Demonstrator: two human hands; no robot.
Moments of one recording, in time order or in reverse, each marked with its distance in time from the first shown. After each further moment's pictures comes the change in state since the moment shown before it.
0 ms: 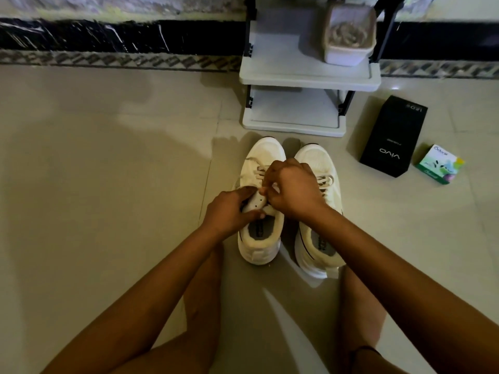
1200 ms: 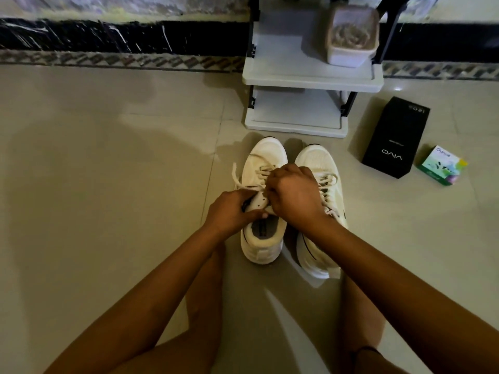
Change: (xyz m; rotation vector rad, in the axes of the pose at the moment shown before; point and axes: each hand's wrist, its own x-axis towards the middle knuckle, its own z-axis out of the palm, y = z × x) left_hand 0.001 -0.002 0.001 -0.081 -0.005 -0.016; right_hand -0.005 0.003 0.021 -0.164 0.085 -0.034
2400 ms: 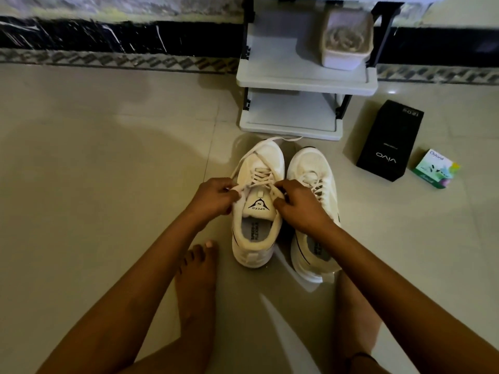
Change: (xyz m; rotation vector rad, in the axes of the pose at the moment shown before) left_hand 0.010 0.010 -0.031 -0.385 0.023 -0.304; right_hand -0.015 0.014 -0.007 0.572 -0.261 0.296
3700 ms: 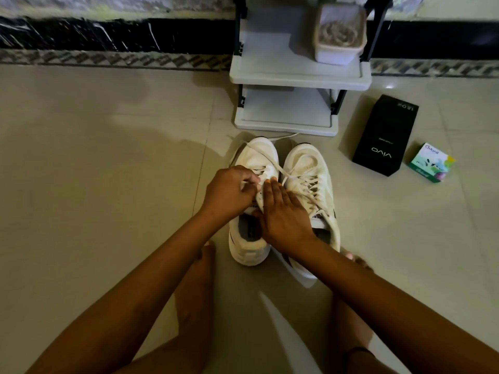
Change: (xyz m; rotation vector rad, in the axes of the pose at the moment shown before) left_hand 0.001 0.018 0.025 0.312 0.163 0.499; right_hand -0.013 0.004 0.036 -0.588 -0.062 -0.069
